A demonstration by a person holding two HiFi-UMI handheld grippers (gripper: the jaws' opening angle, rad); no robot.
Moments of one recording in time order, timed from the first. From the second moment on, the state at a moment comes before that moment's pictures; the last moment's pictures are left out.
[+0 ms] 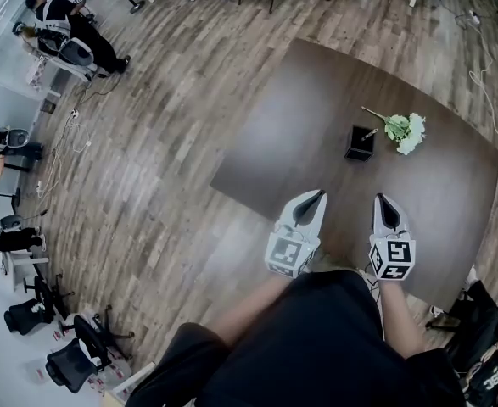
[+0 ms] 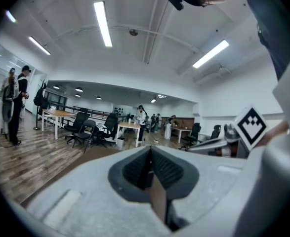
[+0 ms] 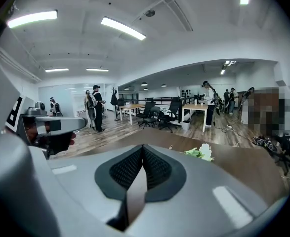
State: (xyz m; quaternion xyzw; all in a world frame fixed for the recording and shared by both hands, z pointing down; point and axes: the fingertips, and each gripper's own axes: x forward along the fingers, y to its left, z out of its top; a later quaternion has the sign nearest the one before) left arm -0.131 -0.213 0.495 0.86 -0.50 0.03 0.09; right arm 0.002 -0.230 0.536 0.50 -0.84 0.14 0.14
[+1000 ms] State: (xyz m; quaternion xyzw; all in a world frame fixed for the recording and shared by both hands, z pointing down) left arm -0.045 -0.408 0.610 0.88 -0.44 0.10 0.13; right arm 0.042 -0.470 0.689 0.49 -0.82 0.23 0.19
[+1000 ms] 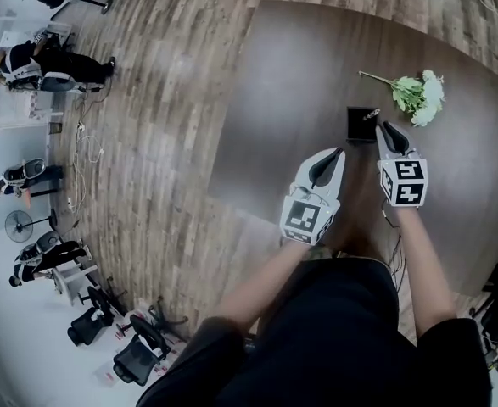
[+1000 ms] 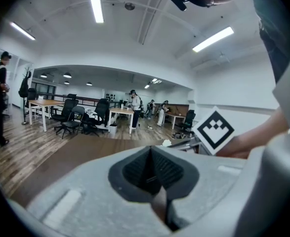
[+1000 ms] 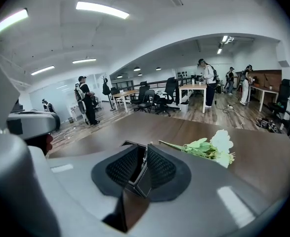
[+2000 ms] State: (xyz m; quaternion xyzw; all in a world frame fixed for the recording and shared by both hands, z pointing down) left arm -0.064 -0.450 0.651 0.88 -0.43 0.10 0.15; right arm 0.018 -0.508 0.742 0.52 -0.78 0.28 0.20
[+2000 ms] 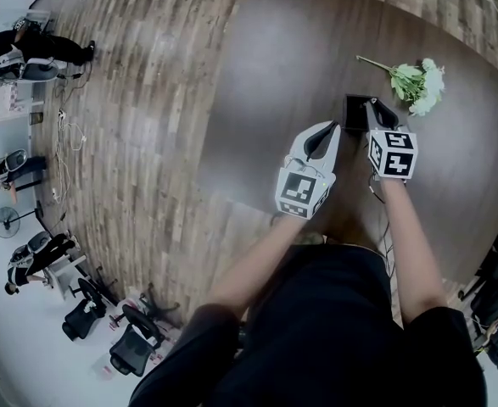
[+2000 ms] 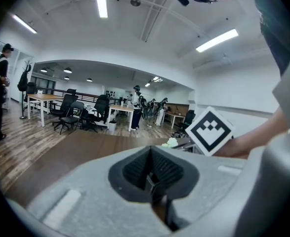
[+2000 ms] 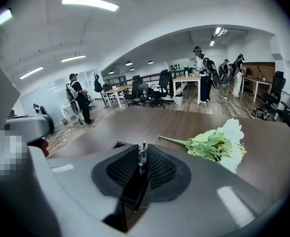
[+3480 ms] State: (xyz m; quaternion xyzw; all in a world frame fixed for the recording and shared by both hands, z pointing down) left arm -0.141 -0.299 0.497 0.93 -0.35 0.03 0.13; right arm 0.020 -0.271 0.514 0.64 -0.73 0.18 0.12
